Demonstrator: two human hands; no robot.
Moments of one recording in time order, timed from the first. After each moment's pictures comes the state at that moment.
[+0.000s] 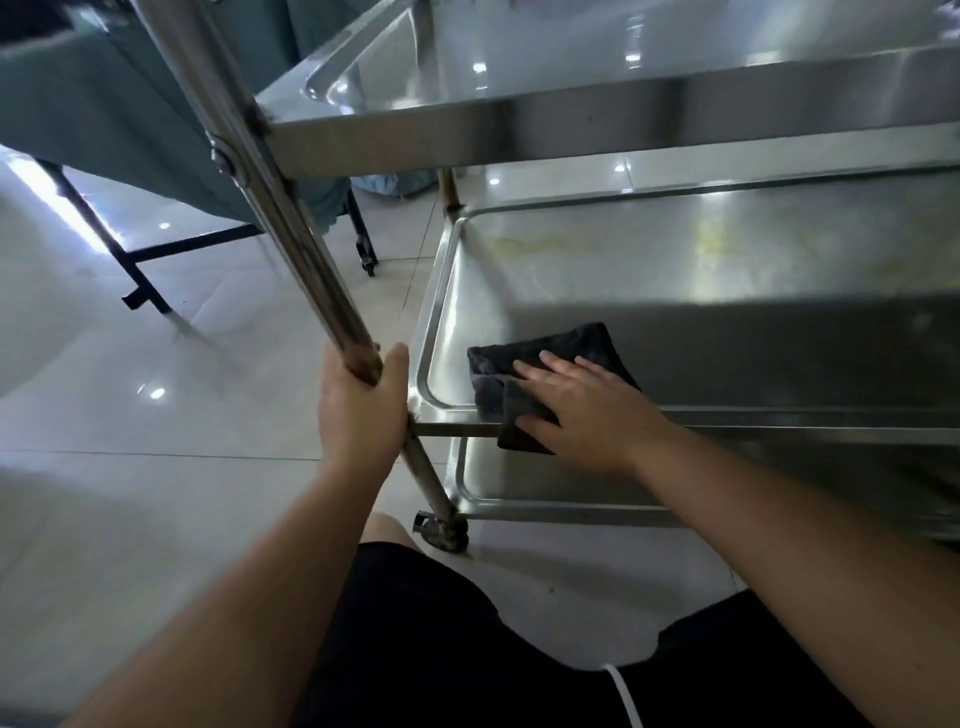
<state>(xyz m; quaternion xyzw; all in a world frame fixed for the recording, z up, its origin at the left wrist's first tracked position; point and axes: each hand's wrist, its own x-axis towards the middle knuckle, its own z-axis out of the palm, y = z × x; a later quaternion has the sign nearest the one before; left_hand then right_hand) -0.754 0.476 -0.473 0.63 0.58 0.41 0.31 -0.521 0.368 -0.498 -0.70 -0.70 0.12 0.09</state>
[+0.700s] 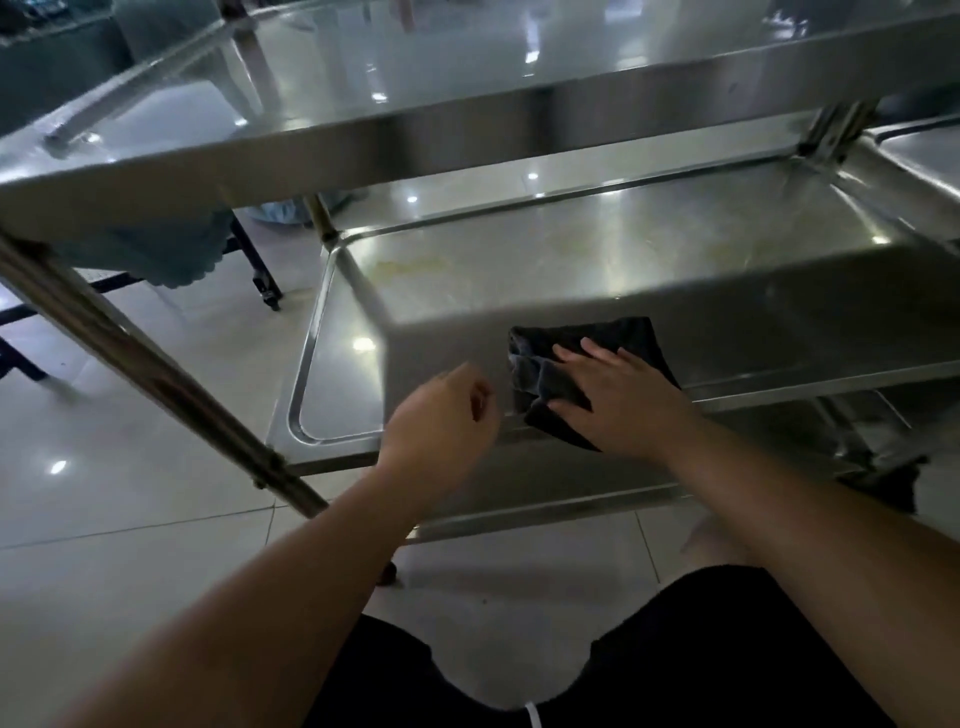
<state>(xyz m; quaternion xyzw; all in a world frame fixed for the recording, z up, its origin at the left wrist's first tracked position) -0.598 0.394 -0.471 0.90 0.37 0.10 0.20 -0.390 0.272 -0.507 -0.80 -0.59 0.09 0.09</state>
